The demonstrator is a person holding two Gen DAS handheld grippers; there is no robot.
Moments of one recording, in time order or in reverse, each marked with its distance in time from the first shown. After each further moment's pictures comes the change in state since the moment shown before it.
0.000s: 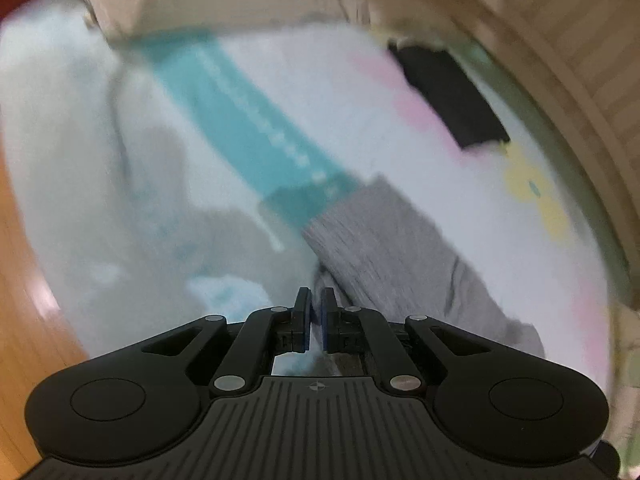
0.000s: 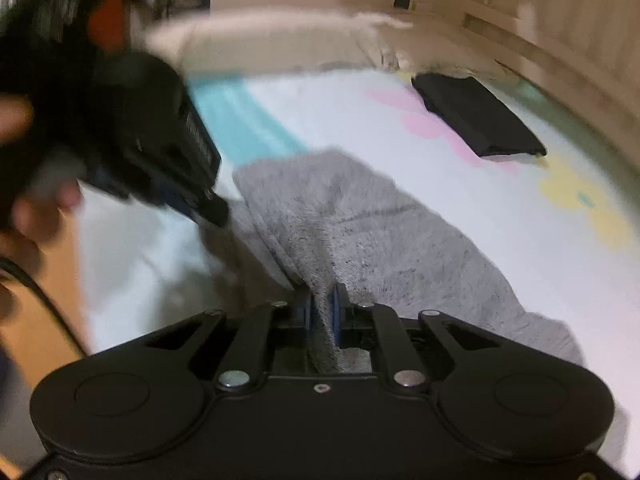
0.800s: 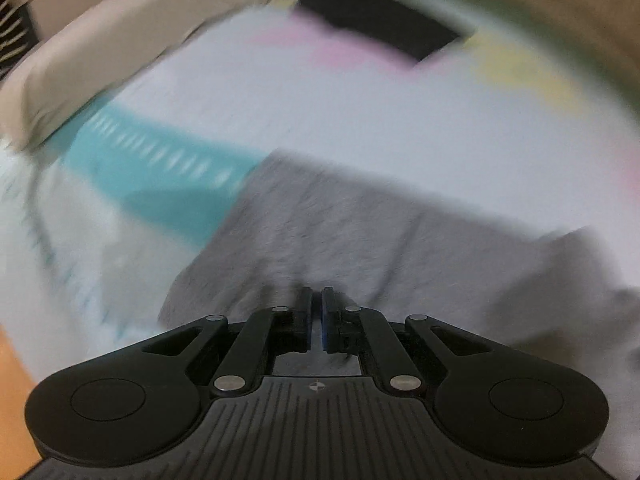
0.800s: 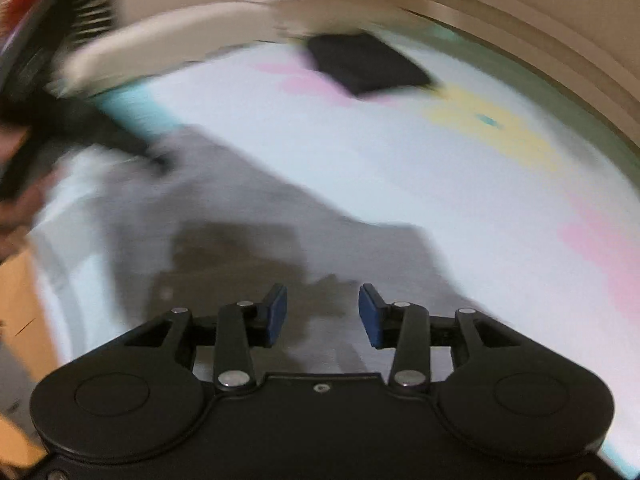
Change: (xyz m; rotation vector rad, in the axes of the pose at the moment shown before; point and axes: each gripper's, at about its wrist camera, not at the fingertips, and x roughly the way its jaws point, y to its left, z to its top) left arm 0.076 -0.084 -0.034 0.392 0.083 0.176; right arm -0.064 -0.130 -0.046 0.192 0.125 -0.164
